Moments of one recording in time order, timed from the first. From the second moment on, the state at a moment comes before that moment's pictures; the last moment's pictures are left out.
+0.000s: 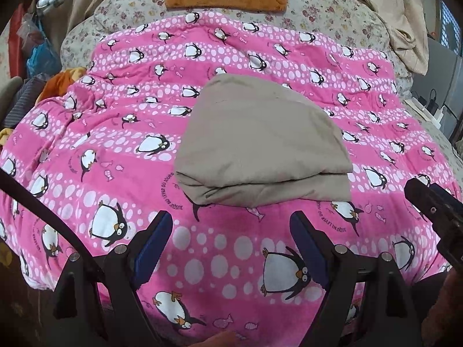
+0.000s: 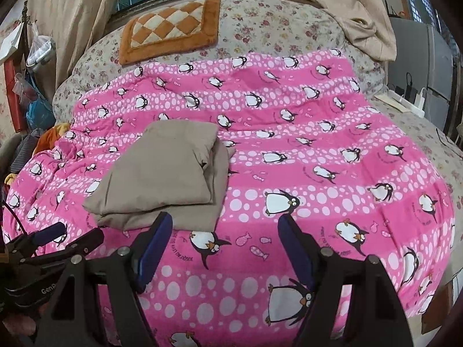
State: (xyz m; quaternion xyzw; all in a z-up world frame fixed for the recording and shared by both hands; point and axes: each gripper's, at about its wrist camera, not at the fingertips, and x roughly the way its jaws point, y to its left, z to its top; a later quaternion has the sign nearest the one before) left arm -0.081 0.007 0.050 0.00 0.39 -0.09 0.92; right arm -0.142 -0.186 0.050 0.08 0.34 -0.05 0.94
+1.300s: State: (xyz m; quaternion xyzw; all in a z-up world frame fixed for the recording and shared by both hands) left arm -0.076 0.004 0.044 0.00 0.40 -0.09 0.91; right arm -0.135 -0.179 0.044 0.07 0.34 -0.04 0.94
